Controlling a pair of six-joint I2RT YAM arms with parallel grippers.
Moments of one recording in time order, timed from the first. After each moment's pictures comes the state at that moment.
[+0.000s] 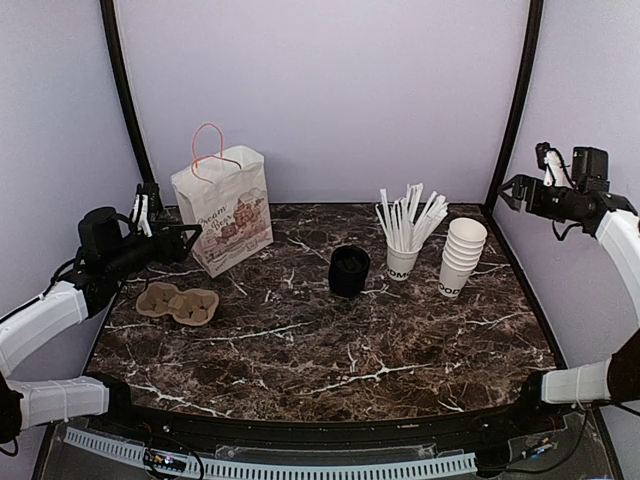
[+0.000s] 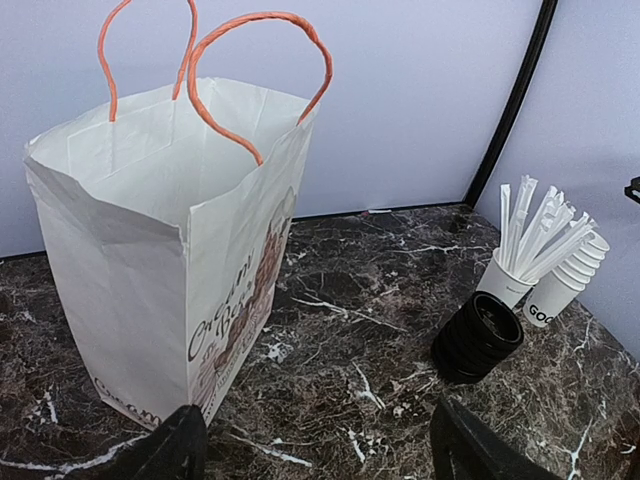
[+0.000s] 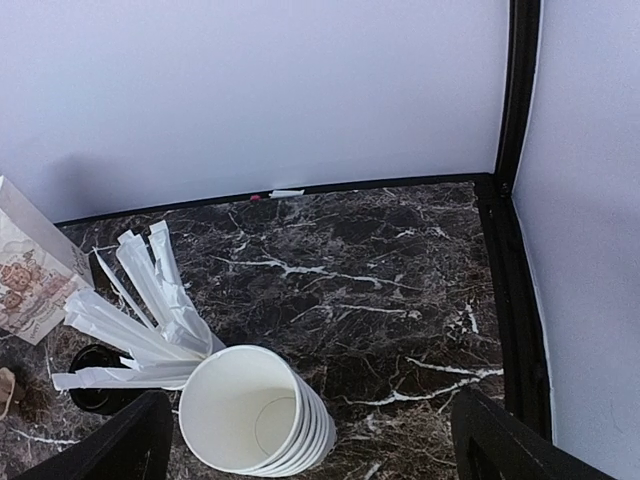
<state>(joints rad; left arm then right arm) -0.17 0.96 0.59 0.17 0.38 -0.17 -0.18 1.14 1.16 -0.54 -0.42 0.06</state>
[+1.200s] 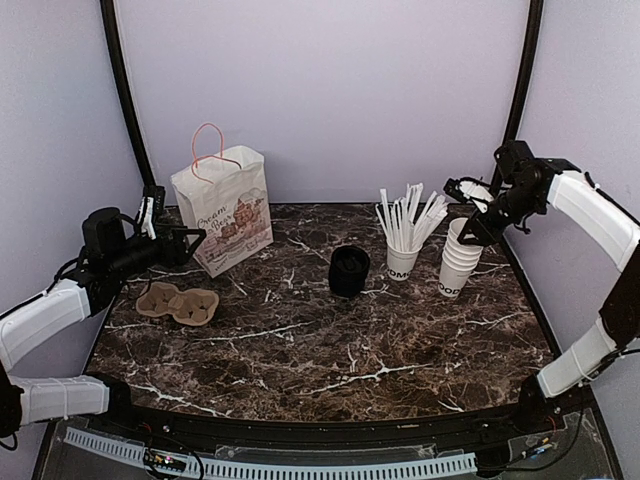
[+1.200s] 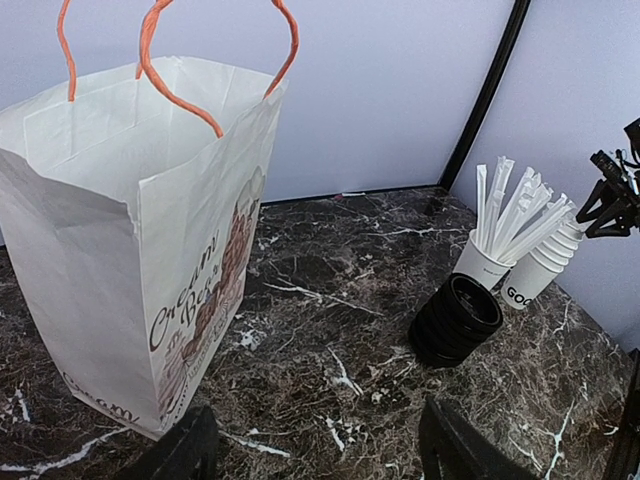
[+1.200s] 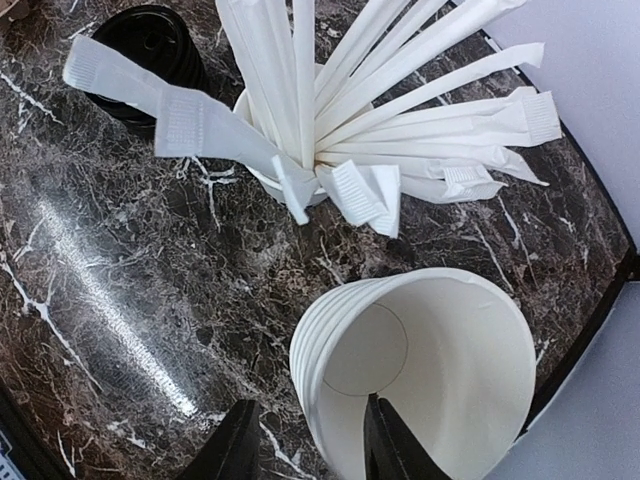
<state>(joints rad) -0.17 0.99 0.59 0.17 0.46 -0.17 0.17 1.46 1.42 -1.03 -0.30 -0.67</state>
